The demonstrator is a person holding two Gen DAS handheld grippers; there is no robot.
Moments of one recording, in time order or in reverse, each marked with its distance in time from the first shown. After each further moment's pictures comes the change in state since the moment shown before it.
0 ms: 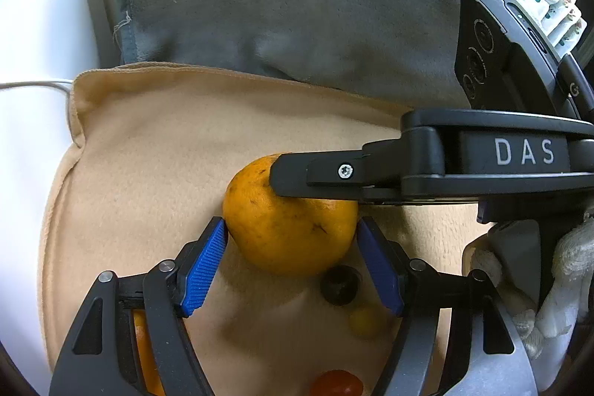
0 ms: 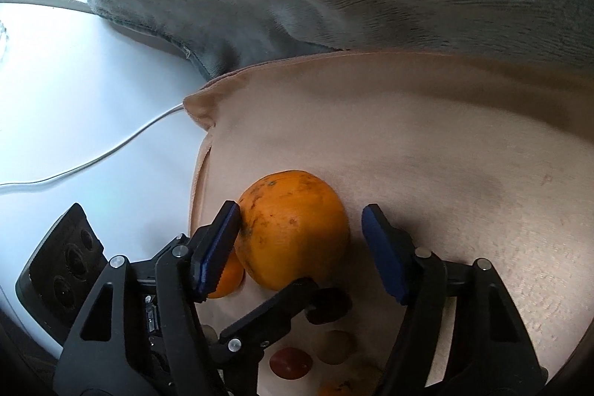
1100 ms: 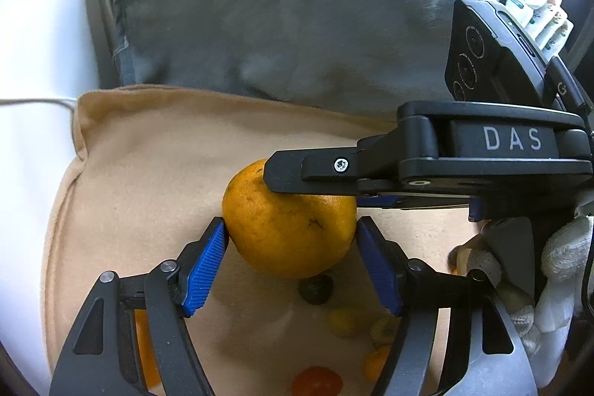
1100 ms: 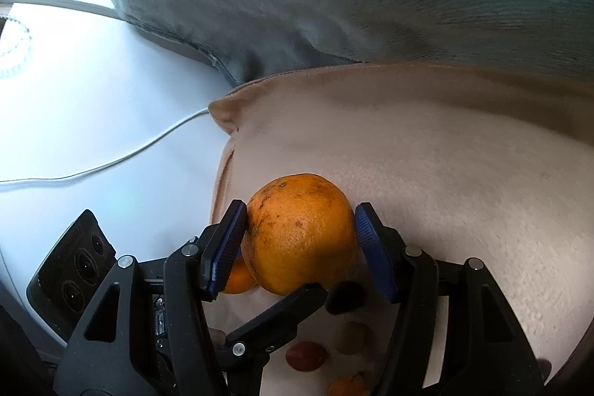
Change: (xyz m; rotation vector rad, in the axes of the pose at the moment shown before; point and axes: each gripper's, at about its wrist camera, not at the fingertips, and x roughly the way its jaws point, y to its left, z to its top) left arm -0.028 -0.007 -0.022 0.021 -0.069 -0.026; right arm -0.030 0.005 -0.009 -0.010 -0.050 0.052
